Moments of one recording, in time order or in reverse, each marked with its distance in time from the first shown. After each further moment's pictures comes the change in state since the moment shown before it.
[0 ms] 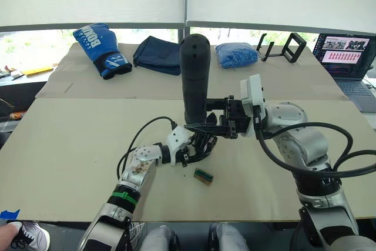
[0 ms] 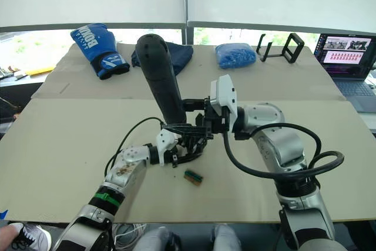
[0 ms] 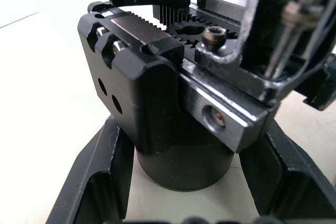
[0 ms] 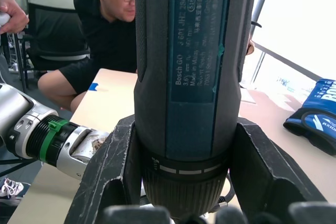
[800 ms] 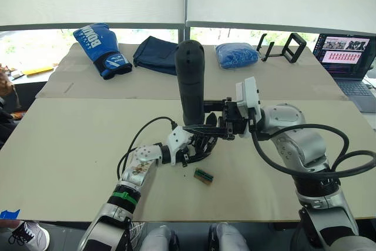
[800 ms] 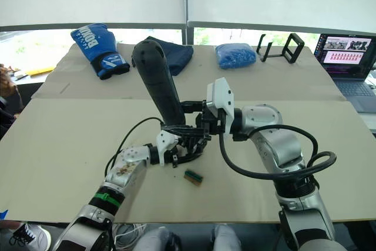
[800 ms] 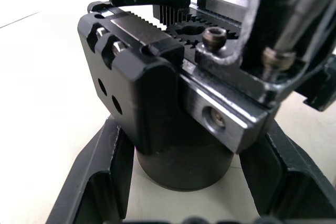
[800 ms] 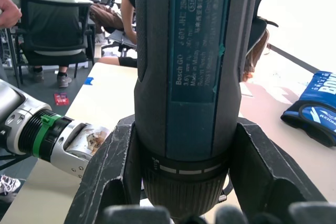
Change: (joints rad) left arm 0.002 -0.003 0.000 0.000 0.000 0.001 0.003; right arm 0.012 0.007 0.015 0.002 -0.028 -0.003 -0.026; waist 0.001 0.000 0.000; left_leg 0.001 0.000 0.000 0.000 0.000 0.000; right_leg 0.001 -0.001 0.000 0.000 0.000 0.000
